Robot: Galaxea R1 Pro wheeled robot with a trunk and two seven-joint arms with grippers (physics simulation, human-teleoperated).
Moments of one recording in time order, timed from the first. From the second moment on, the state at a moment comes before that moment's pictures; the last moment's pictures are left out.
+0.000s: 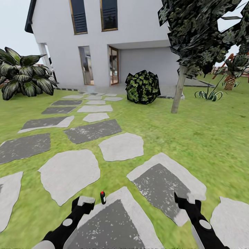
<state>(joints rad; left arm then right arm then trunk) -0.55 0.03 -0.12 -0.30 -0.03 -0.30 0.01 -0.31 -0.09 -0.17 -0.84 0.00 -0.09 0.00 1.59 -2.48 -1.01</state>
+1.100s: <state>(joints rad) -0.54 0.03 -0.12 -0.30 -0.04 -0.31 0.01 -0.31 -0.09 -0.17 -0.85 0.00 -0.09 0.00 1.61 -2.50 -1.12</state>
